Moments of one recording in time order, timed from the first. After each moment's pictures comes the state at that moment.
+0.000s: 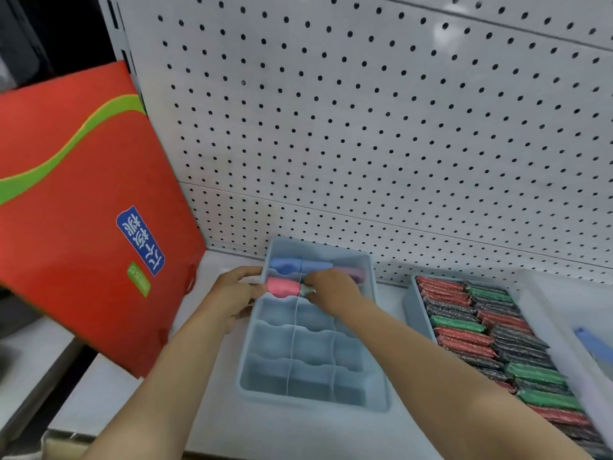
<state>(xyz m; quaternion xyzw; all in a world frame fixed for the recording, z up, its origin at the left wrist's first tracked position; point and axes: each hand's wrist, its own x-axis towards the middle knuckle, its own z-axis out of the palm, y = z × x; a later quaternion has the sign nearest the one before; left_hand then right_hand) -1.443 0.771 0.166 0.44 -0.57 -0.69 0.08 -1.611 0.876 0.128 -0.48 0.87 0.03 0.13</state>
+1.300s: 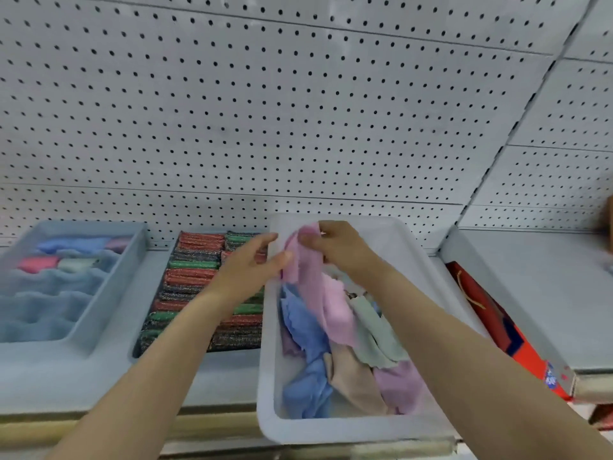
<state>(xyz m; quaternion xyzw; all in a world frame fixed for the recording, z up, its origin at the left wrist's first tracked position) -1.661 1.200 0.225 0.19 -0.83 -0.52 0.10 -1.810 1.331 0.229 -0.31 0.78 -0.50 0.20</state>
